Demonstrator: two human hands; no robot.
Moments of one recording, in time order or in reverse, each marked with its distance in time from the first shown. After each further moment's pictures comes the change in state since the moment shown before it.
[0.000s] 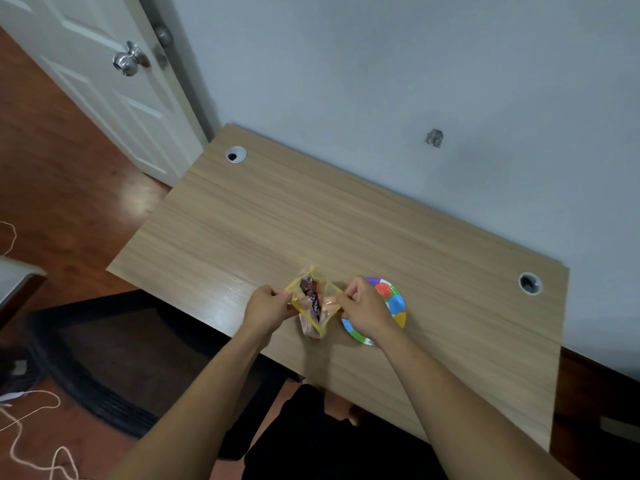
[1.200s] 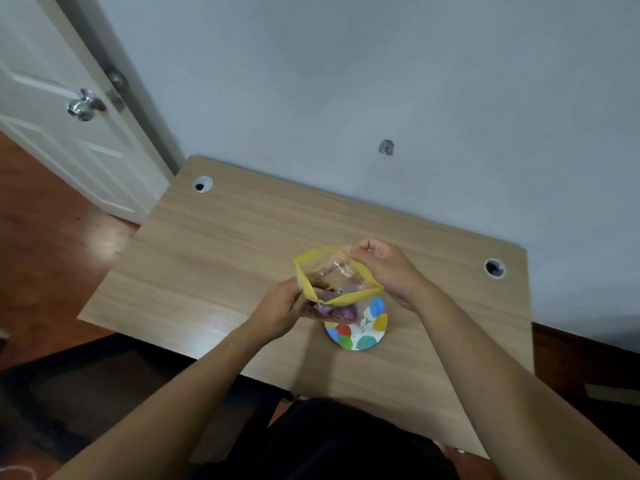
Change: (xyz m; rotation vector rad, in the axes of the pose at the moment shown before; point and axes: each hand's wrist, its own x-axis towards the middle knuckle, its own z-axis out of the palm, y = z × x) left_hand -0.014 0.052 0.031 0.770 -0.520 1.037; right_hand -0.018 -0.056 -0.113 0.412 0.007 -0.116
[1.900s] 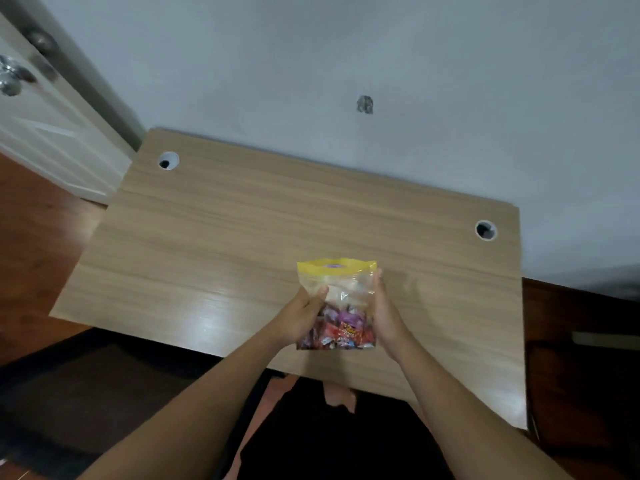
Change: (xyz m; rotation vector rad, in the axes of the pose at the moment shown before) left_hand 0.008 -0.002 0.099 -0.433 -0.203 -0.554; right_hand -0.037 0.145 0.011 0.369 0.128 0.265
